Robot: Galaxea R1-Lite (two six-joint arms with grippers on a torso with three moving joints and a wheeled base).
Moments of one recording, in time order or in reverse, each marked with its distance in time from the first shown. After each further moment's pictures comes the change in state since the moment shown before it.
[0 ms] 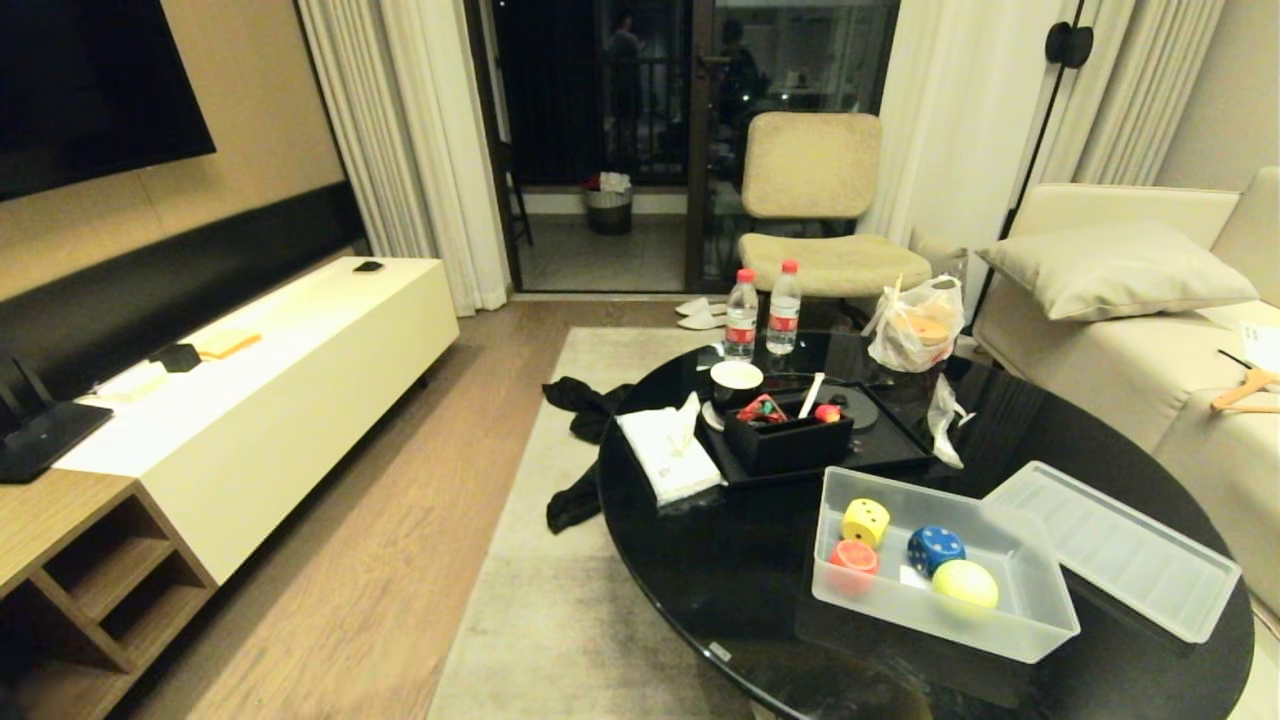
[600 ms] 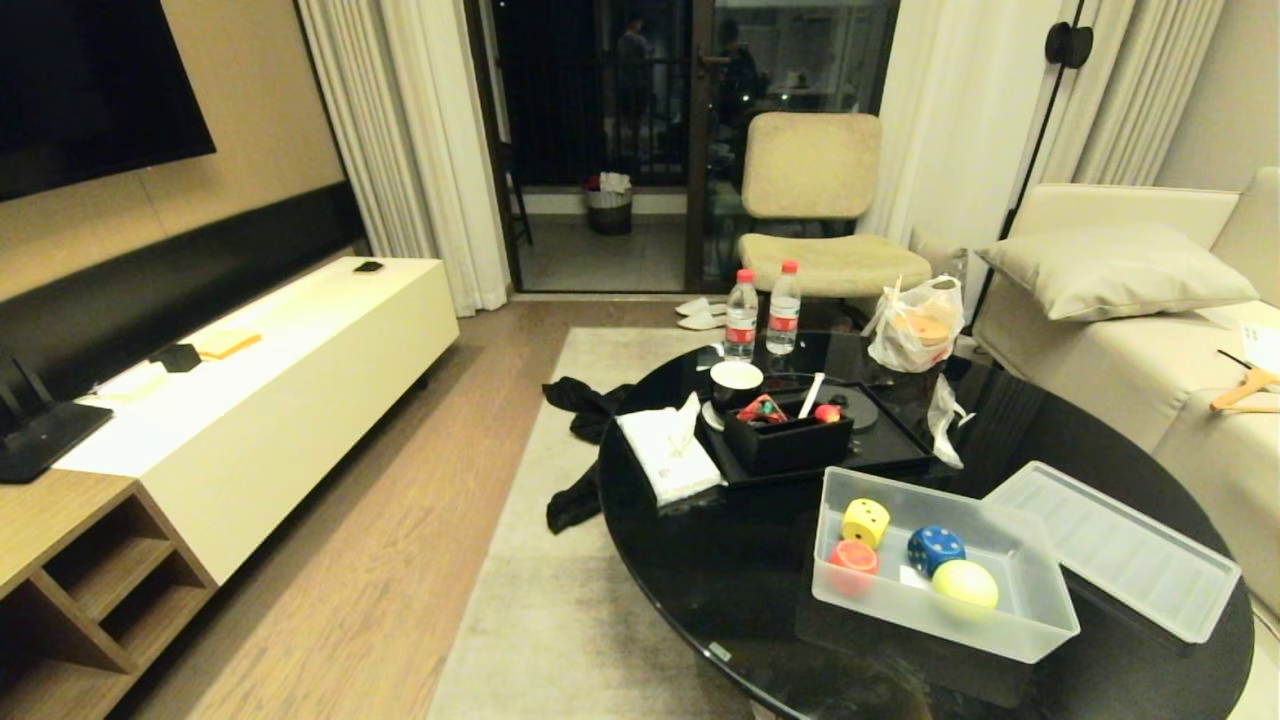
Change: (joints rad) left arm 0.000 0.000 0.000 0.000 0.000 0.000; right arm 0.000 -0.002 0.001 -0.002 -0.005 0.026
